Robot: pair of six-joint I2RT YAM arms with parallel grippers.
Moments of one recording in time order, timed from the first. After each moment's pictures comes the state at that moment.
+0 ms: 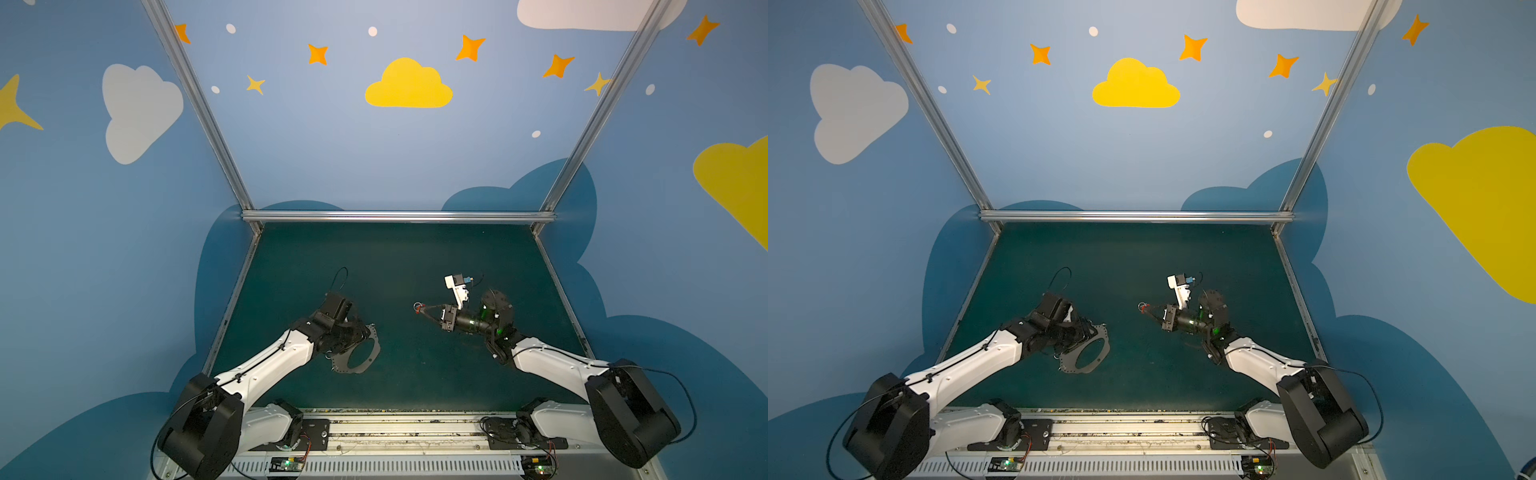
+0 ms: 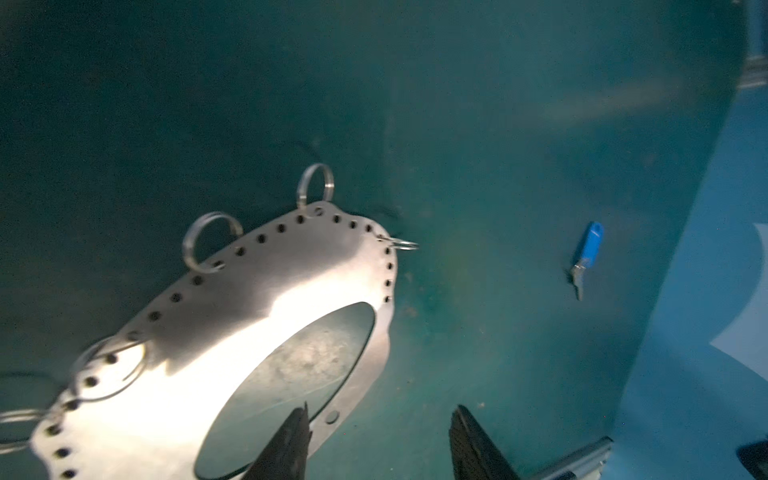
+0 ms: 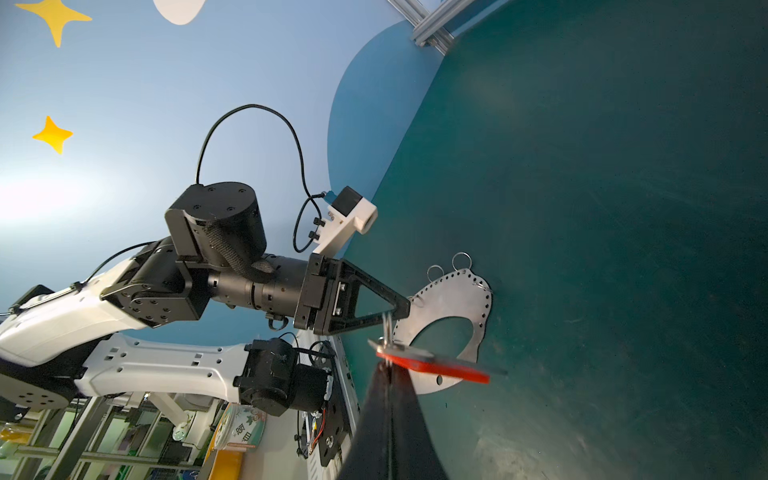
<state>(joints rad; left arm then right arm) -0.50 1.21 0.65 -0.47 0.18 -0.96 0.54 1.28 0.46 0.59 -0.71 0.78</state>
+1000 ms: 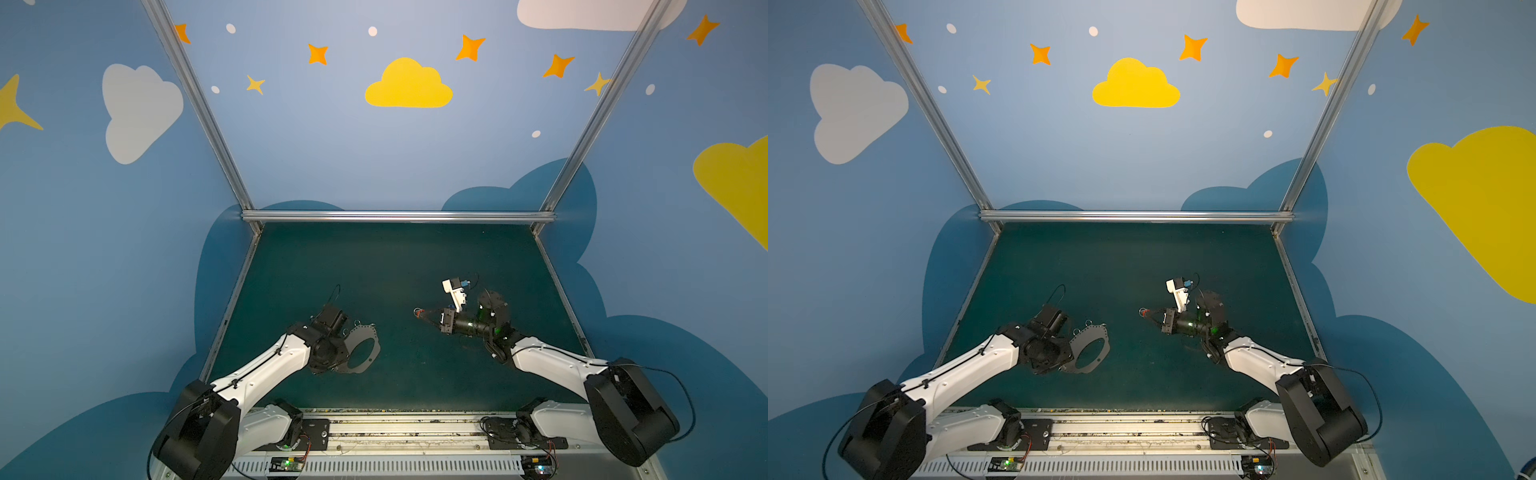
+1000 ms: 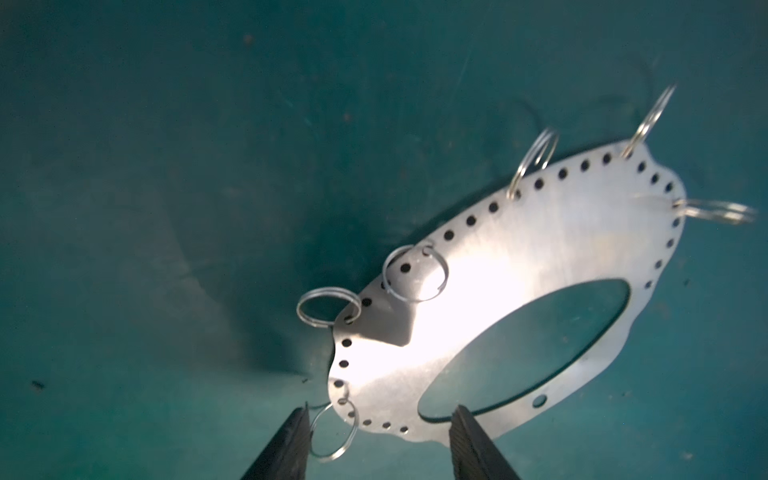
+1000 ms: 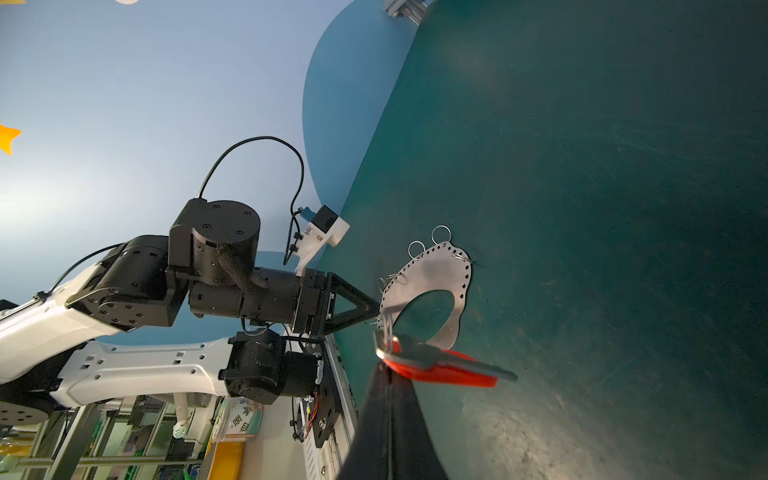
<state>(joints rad) -0.49 1.17 0.61 -0.78 0.03 -0.94 0.55 1.29 0.47 0.49 -0.71 0.76</state>
